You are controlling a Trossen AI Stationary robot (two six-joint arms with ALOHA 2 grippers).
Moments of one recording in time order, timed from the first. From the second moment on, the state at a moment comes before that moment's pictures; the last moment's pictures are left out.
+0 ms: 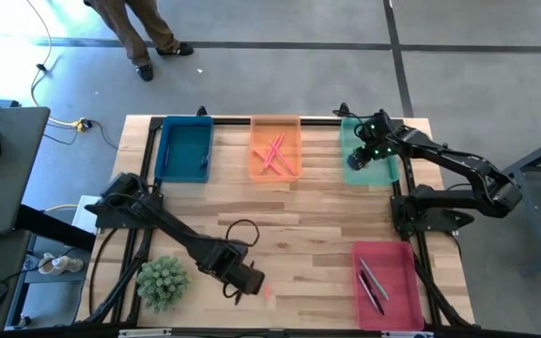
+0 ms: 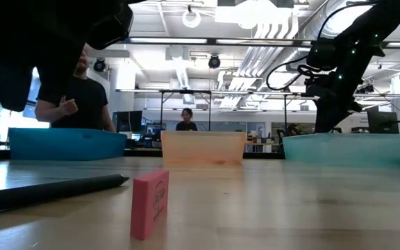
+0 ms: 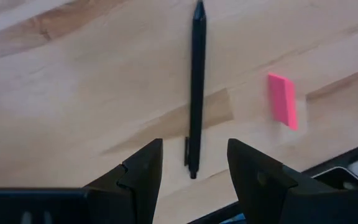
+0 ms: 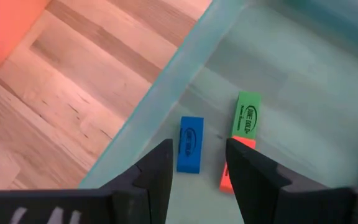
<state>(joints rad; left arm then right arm) -0.44 1.91 1.42 -0.84 0.02 -1.75 -0.88 1.11 0.64 -0.60 -0.05 0.08</state>
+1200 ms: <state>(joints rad) -0.51 2.06 1.44 -0.76 0.02 -1.87 -0.88 1.11 0.64 -0.56 -0.05 0.07</state>
